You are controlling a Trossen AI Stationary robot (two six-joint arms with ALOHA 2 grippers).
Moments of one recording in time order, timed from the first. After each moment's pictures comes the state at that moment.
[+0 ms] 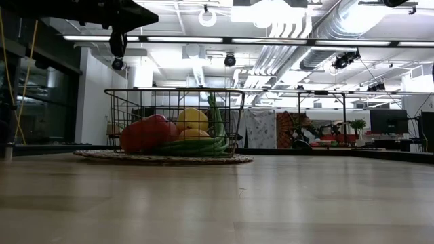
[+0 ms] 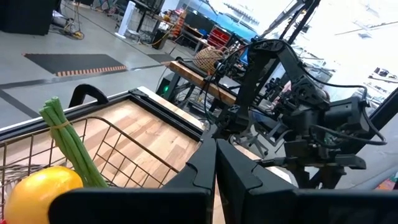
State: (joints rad) left arm 0.33 0.72 0.46 0.24 -0.01 -0.49; right arm 0.70 1.22 0.82 -0.34 0.11 1.63
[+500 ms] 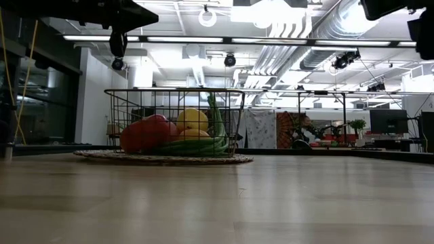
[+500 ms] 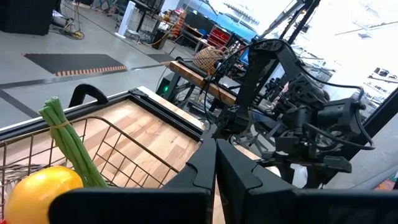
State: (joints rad) left arm 0.33 0.72 0.46 0.24 -0.01 -0.49; right arm 0.62 1.22 0.82 -0.44 0.12 1.48
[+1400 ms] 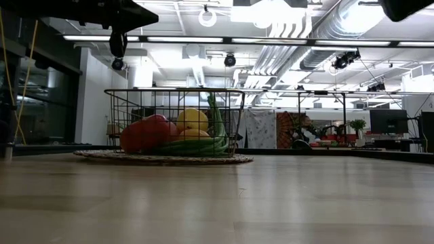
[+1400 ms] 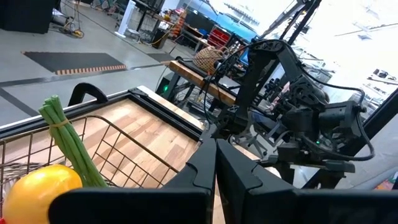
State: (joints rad) left arm 0.33 0.72 0.46 0.24 -0.02 -0.50; right arm 0.65 1.22 0.82 -0.45 -0.06 1.61
